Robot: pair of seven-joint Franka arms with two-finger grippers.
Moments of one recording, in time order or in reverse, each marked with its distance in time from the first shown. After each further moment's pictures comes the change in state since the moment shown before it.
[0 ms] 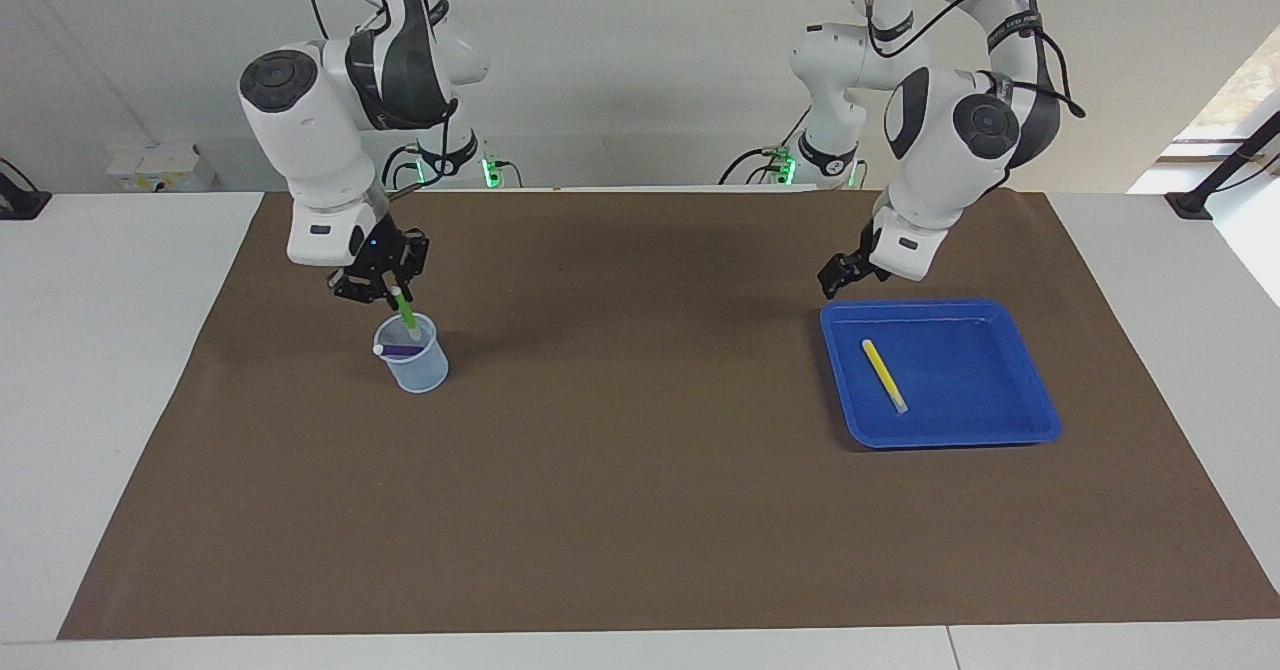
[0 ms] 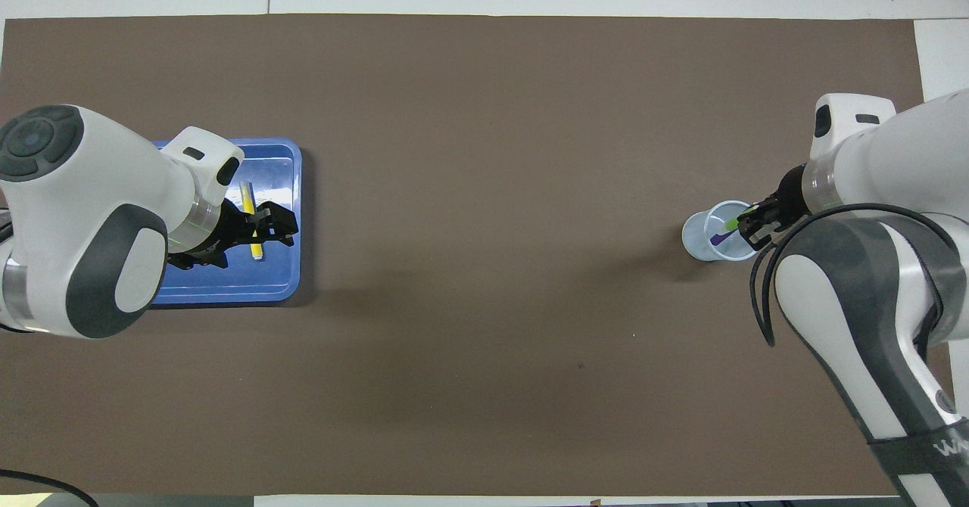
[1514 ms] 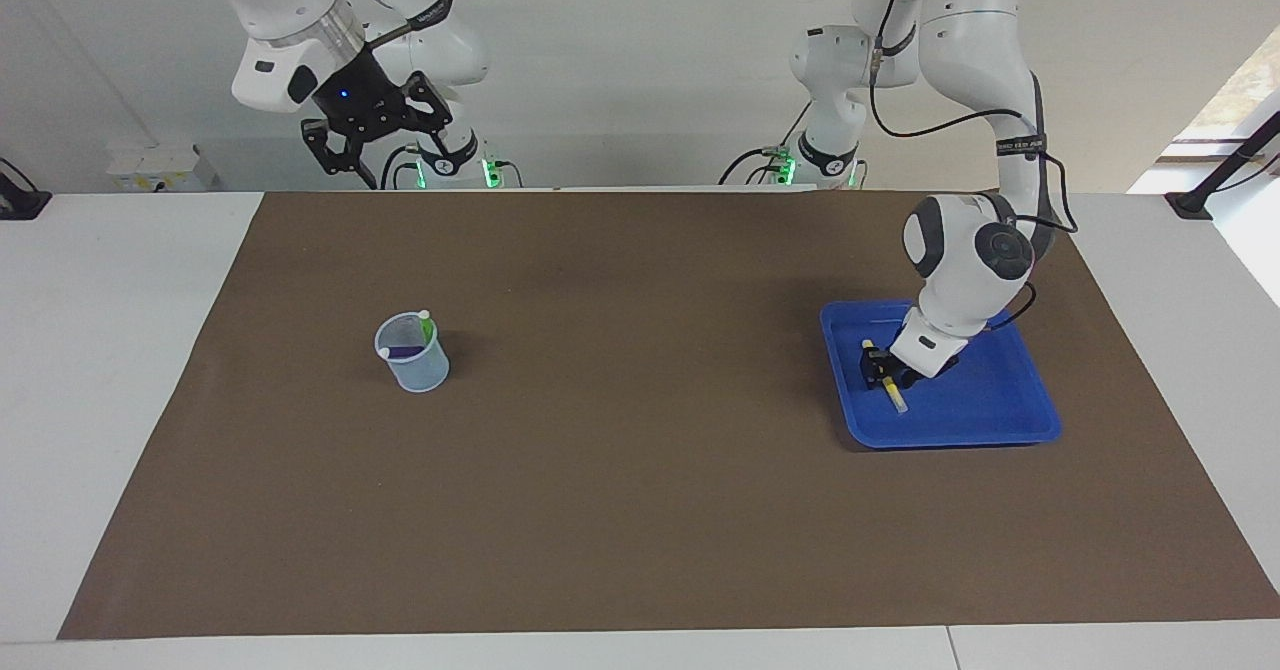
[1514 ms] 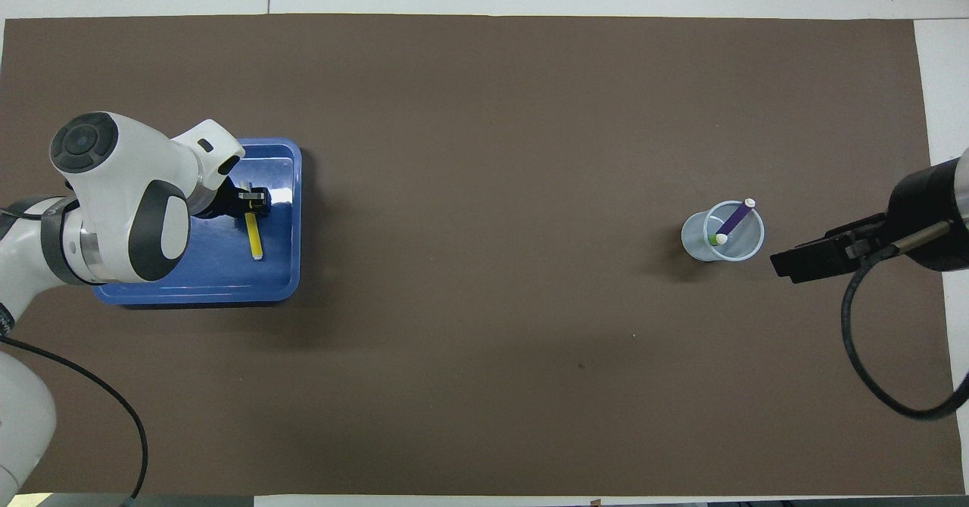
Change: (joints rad) left arm 0.129 0.269 0.005 -0.004 0.016 0.366 0.403; right arm -0.017 -0.083 0.011 0.374 0.088 -0.524 0.373
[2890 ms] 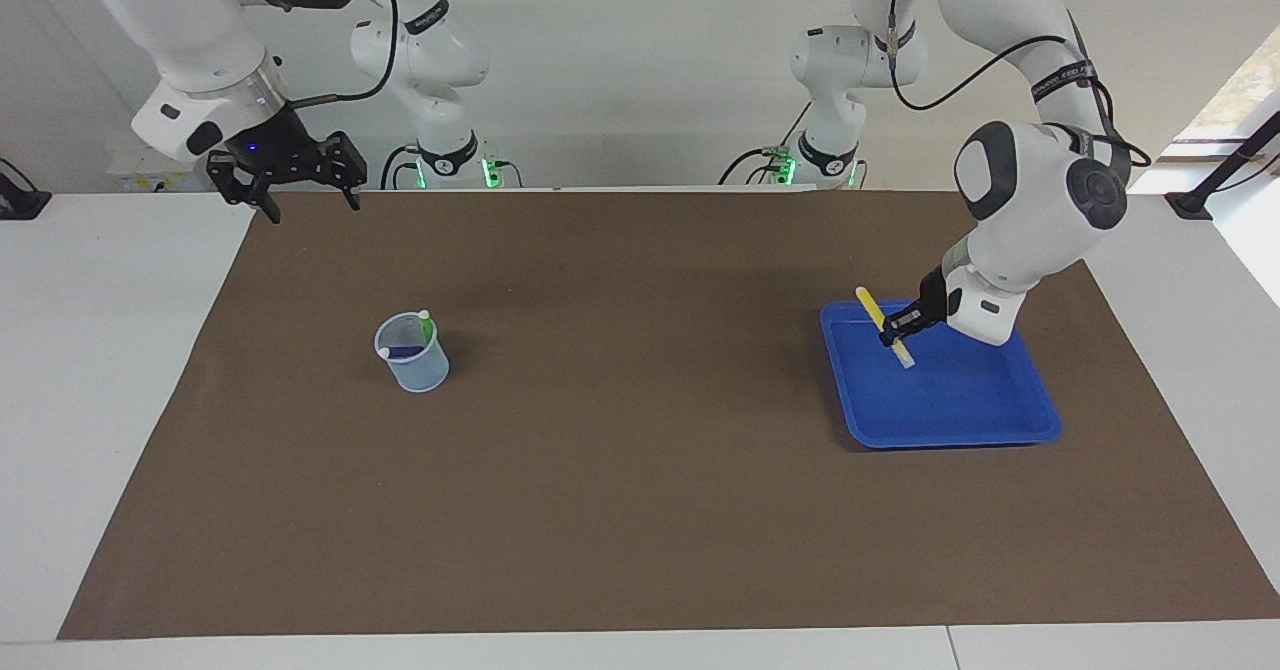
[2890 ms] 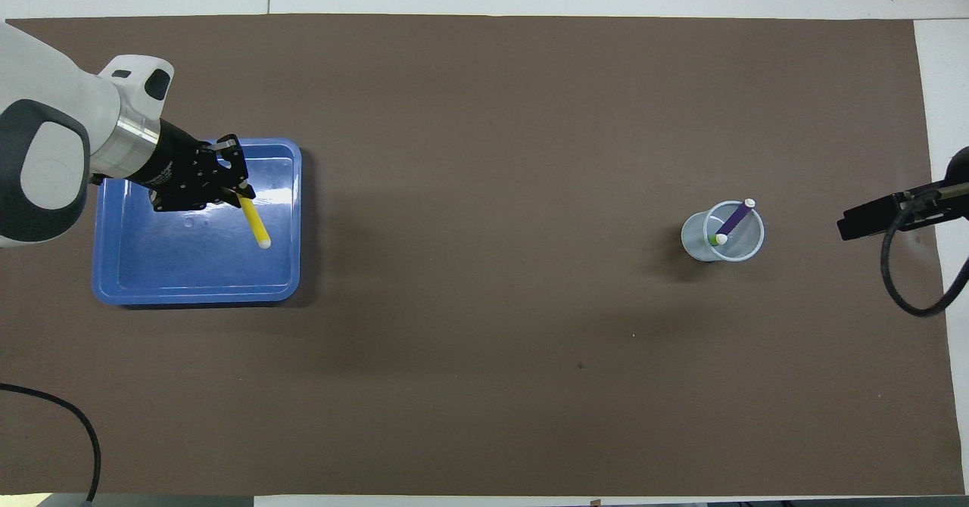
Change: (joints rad) left arm -0.004 -0.120 -0.011 0.292 -0.244 -0.514 -0.566; right arm -0.053 0.074 -0.059 -0.009 -0.098 0.052 0.017
